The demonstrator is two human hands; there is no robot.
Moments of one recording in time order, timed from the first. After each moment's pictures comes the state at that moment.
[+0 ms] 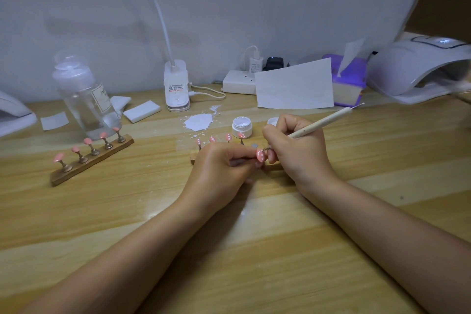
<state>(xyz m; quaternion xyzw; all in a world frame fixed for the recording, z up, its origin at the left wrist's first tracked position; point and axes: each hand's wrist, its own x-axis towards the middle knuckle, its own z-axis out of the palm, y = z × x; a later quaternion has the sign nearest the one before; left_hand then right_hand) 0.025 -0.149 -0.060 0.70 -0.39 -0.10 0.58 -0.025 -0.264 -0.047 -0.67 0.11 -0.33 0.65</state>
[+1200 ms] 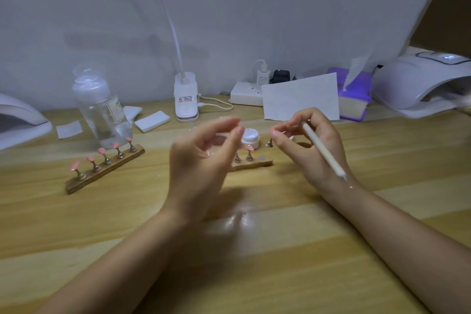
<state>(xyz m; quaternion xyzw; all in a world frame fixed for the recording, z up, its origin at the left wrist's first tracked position) 0.023 -0.132 -0.027 0.66 -0.31 0.08 0.68 -0.031 -0.282 -0.040 -0.73 0.04 -0.36 0.58</state>
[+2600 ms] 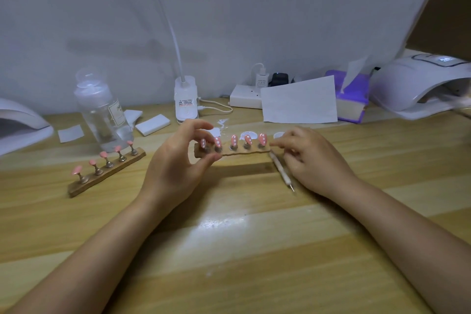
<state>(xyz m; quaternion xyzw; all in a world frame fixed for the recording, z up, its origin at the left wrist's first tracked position) 0.066 -0.103 -0.039 0.79 -0.42 0.17 0.41 -0.030 -0.304 -0.045 -0.95 0.05 -0.24 0.20</state>
